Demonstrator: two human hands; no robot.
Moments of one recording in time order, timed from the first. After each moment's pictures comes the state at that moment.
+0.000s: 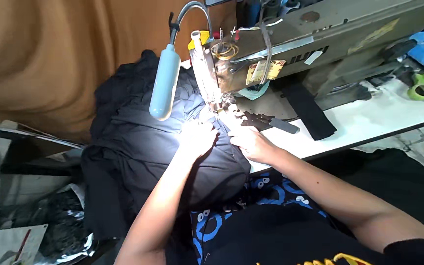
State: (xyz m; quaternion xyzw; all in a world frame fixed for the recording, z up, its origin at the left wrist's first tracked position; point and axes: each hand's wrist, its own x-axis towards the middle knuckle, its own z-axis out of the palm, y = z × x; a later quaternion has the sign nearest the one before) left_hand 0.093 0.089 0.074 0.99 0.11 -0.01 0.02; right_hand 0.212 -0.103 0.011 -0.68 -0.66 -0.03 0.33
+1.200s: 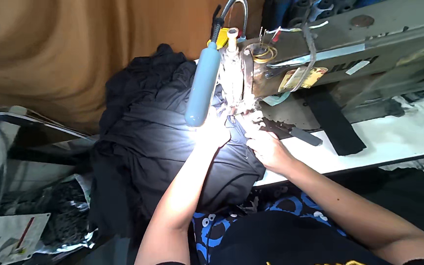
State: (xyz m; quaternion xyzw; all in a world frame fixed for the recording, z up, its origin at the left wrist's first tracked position) left_hand 0.135 0.093 0.072 0.96 0.26 -0.09 0.00; right_hand 0.206 -0.096 0.010 -0.72 -0.61 -0.07 0.34
